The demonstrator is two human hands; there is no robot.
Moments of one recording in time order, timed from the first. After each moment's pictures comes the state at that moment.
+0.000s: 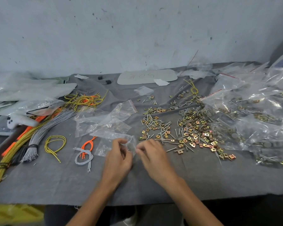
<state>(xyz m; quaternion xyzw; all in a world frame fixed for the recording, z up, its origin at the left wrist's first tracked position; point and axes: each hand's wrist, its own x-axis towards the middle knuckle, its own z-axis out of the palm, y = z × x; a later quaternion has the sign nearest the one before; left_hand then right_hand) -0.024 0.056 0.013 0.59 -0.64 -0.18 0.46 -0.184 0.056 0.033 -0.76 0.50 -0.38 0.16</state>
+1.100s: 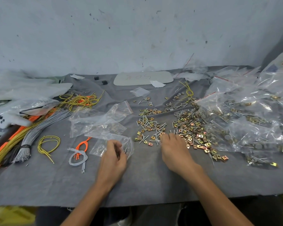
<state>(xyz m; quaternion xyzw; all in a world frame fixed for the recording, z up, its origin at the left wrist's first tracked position) -0.024 0.058 0.010 0.59 -0.64 -0.17 0.47 -0.250 0.036 0.055 -0.77 0.63 -0.11 0.04</state>
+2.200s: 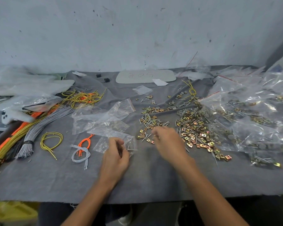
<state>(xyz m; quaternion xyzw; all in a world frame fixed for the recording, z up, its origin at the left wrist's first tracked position) -0.025 0.060 0.012 0.59 -0.63 -0.16 0.48 -0.225 0.023 0.066 -0.74 0.61 -0.25 0.11</state>
